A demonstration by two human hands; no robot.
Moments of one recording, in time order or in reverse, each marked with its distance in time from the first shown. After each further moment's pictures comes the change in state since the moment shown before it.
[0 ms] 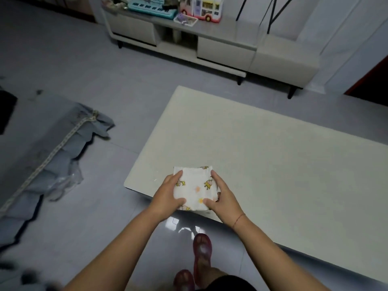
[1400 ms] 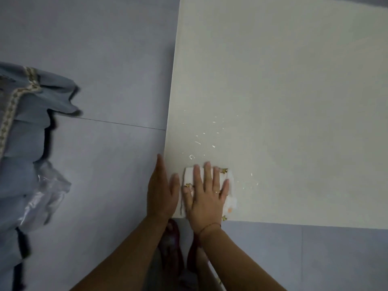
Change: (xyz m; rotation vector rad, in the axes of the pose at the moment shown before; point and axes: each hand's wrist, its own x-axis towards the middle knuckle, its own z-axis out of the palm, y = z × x) left_hand 0.258 -0.353 -0.087 0.263 0.104 0.032; right_hand 0.288 0.116 0.349 -0.843 0.280 0.279
